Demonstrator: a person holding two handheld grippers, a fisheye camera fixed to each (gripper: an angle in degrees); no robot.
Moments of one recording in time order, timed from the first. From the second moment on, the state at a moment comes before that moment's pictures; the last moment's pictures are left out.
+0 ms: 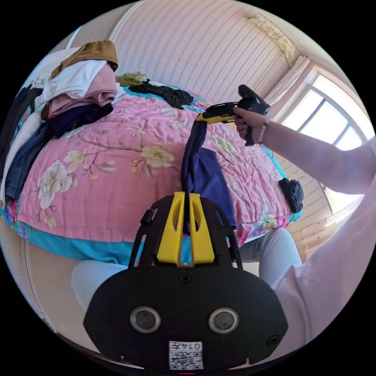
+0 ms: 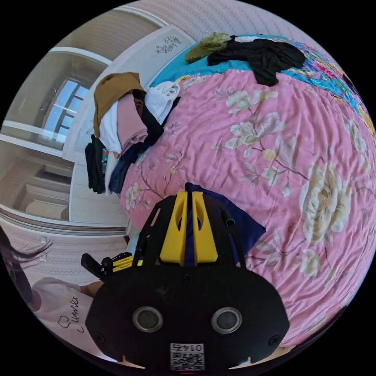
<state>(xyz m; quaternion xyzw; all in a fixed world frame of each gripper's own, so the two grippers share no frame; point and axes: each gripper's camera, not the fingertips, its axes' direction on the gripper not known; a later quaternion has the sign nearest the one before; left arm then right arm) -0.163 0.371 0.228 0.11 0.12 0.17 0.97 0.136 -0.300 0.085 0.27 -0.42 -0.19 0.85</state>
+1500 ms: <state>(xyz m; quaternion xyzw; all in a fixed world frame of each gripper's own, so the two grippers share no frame) 0.451 0.479 0.350 -0.08 0.26 0.62 0.73 0.807 0.176 0.531 0.41 -0.48 0.43 0.64</state>
